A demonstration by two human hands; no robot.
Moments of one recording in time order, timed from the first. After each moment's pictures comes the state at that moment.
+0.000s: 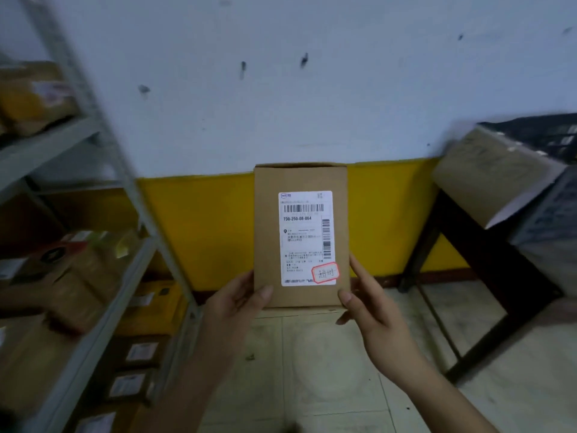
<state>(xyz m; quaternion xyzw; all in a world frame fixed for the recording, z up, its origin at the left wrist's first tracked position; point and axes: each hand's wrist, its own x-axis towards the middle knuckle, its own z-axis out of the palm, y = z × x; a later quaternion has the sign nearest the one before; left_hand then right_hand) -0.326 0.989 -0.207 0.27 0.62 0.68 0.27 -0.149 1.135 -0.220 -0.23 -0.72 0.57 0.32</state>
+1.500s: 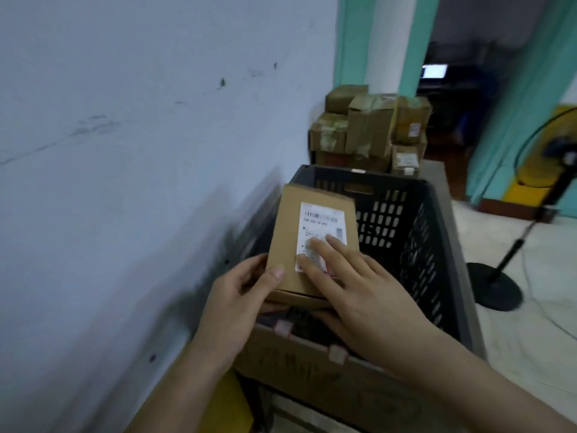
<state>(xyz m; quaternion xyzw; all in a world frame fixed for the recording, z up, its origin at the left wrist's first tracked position) -0.248 1.955 -0.144 0.63 0.41 0.38 0.54 -0.052 1.877 -0.150 -0.60 -0.77 -0.17 0.10</state>
